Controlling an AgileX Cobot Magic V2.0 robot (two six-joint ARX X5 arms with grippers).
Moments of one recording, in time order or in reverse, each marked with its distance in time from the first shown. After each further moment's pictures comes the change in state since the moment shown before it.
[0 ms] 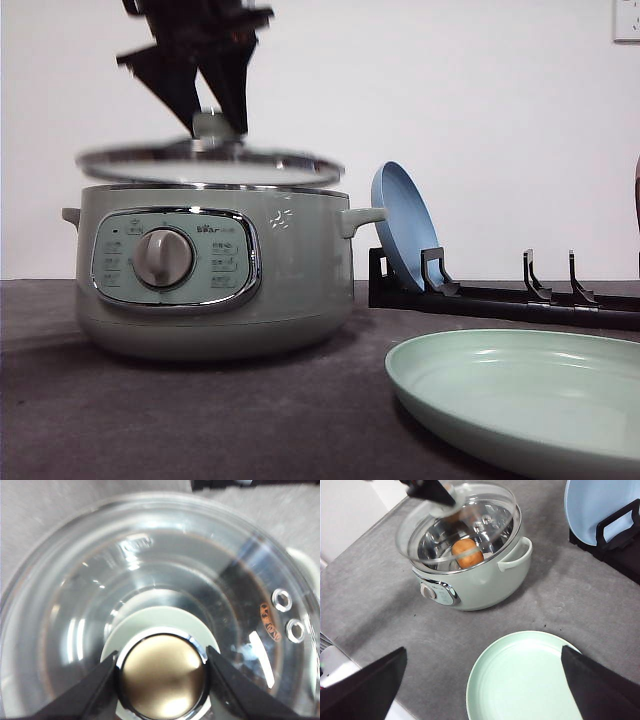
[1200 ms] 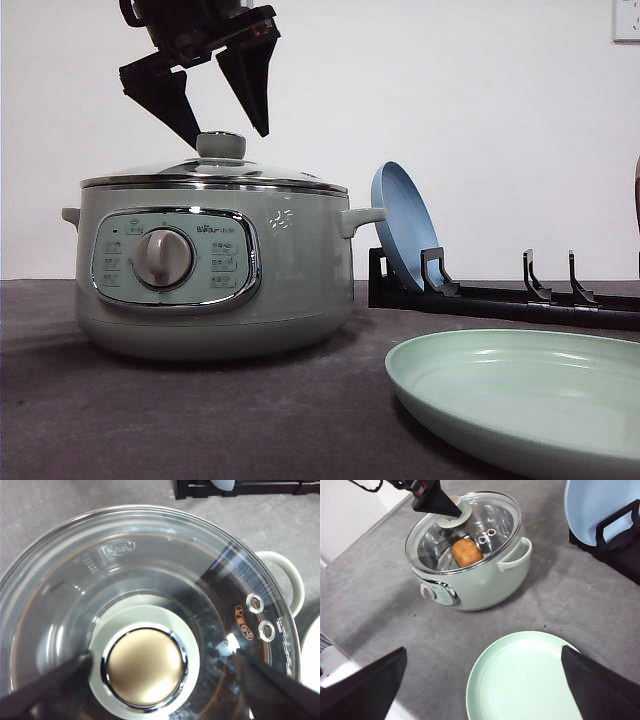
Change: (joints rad) left_arx 0.002 -0.046 -0.180 0.145 0.059 0.005; right_arx 0.000 0.000 0.000 0.001 0.000 -0.001
